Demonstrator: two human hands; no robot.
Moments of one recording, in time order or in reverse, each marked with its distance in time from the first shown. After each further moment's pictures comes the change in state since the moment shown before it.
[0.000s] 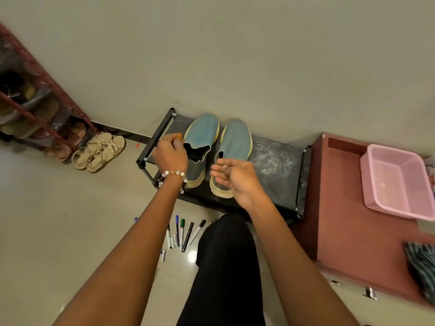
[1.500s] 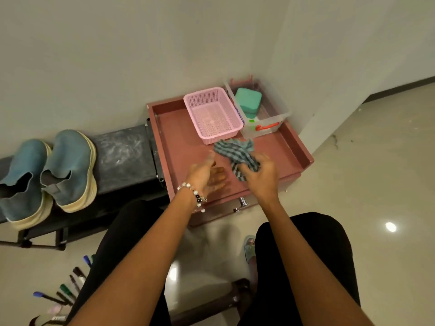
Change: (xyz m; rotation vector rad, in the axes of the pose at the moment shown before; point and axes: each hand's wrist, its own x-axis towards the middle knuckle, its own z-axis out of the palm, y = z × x) left_hand -0.385 0.127 0.166 -0.346 -1.294 -0.558; right_hand -0.167 0.104 -0.390 -0.438 0.986 -0.528
